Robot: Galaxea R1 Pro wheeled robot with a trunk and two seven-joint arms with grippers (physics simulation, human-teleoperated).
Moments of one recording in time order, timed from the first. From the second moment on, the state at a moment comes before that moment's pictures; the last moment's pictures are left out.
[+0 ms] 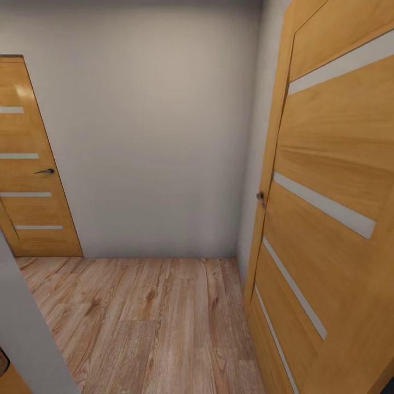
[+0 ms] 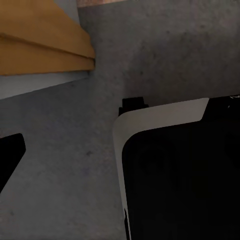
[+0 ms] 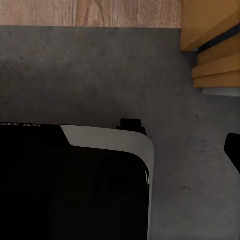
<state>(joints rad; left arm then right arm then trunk) -0.18 0.07 -0.02 -0.03 -0.10 0.01 -0.06 -0.09 -0.05 0.00 -0.17 0.01 -0.04 0.10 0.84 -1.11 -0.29</state>
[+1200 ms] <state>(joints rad) -0.18 0.07 -0.02 -0.03 -0.10 0.01 -0.06 -0.09 -0.05 0.00 -0.17 0.01 -0.04 0.10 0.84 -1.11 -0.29</state>
